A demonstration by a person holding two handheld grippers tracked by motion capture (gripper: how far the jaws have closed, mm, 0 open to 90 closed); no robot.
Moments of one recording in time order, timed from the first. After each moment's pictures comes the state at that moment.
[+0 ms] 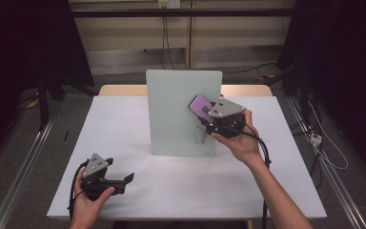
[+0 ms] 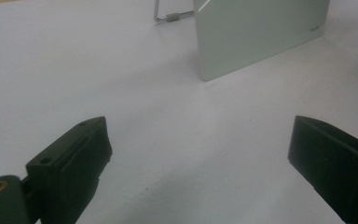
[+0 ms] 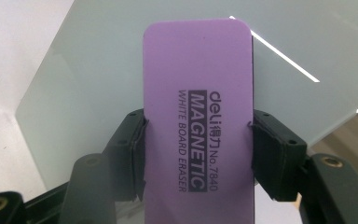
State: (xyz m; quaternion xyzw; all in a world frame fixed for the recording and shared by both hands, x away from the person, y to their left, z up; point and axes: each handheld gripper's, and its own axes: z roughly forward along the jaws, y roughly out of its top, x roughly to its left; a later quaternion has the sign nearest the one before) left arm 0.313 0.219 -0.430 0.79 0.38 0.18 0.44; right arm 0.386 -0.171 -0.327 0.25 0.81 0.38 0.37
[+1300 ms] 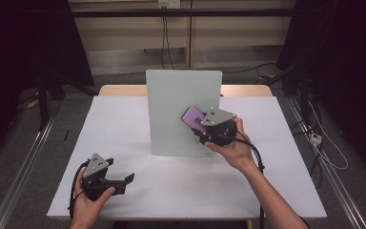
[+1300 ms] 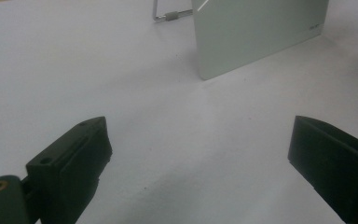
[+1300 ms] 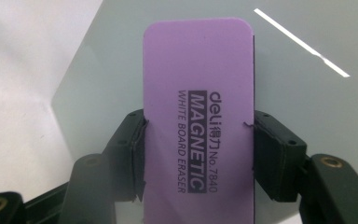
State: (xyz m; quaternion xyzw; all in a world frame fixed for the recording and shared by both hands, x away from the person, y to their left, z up) left arm 0.313 0.220 -0.430 0.79 0.38 0.18 0.44; right arm 0.385 -0.158 -0.346 0.24 0.83 0.38 0.32
